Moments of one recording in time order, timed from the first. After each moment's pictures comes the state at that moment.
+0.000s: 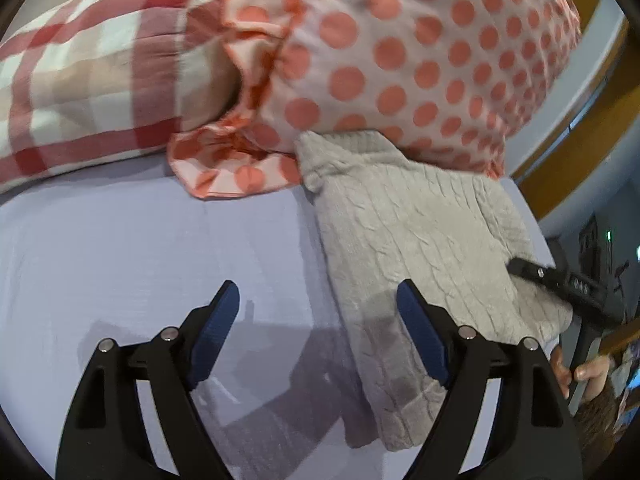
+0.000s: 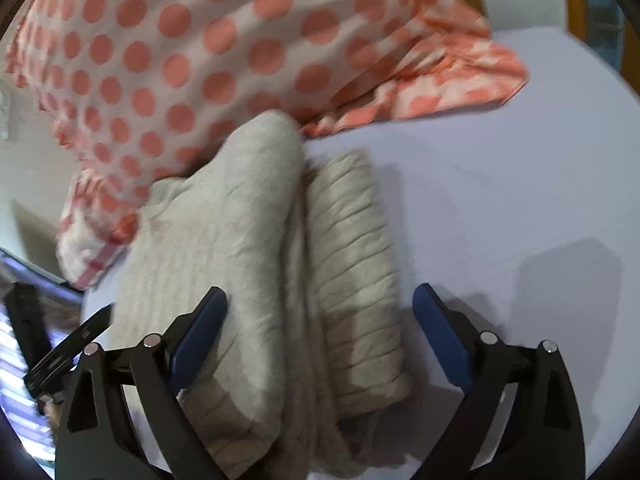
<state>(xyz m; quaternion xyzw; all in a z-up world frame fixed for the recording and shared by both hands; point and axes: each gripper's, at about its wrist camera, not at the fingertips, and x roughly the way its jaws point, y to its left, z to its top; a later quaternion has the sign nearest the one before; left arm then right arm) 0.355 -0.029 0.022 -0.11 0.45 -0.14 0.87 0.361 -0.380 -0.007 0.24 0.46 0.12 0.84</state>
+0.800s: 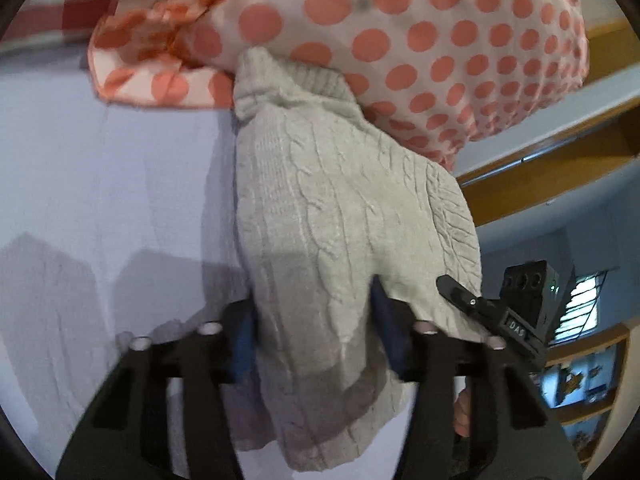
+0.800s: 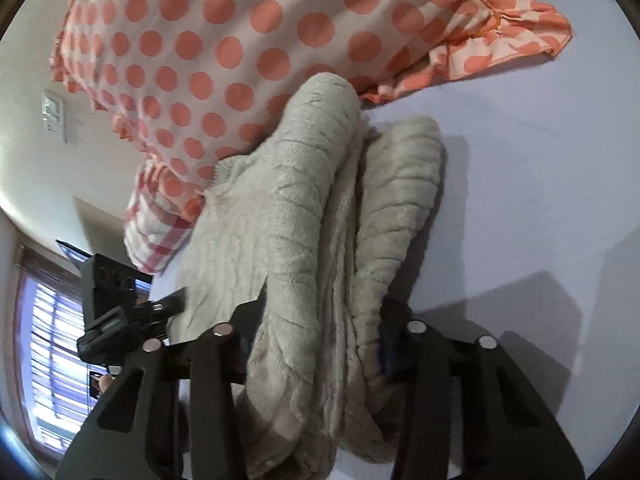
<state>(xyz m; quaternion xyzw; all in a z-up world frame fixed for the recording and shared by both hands) 0.368 -0.058 -0.005 -0.25 0.50 -0.24 0.79 0.350 -0.379 -0.022 0.31 0.44 0.23 0.81</state>
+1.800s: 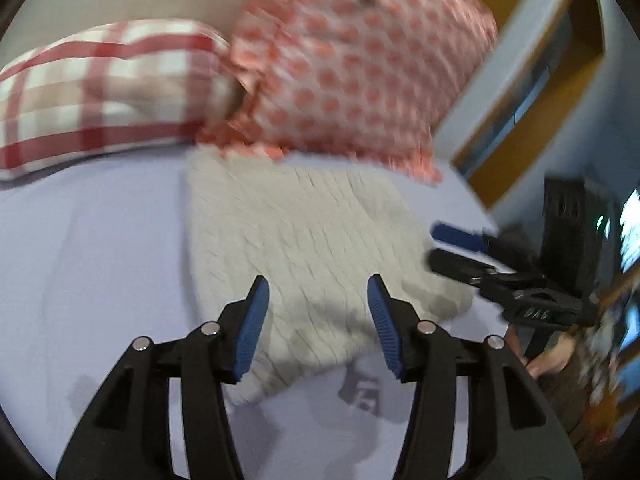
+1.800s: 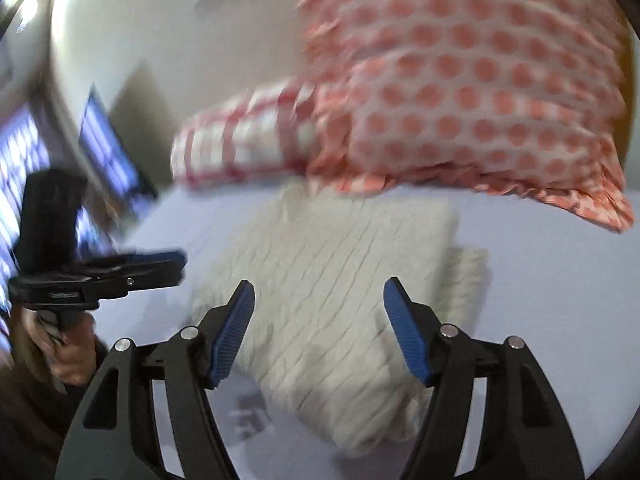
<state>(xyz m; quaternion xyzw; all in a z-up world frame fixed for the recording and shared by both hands) 0.226 0.004 0.063 -0.08 0.42 -0.22 0.88 0.250 -0.203 0.060 0.01 0.35 0.28 0.89</state>
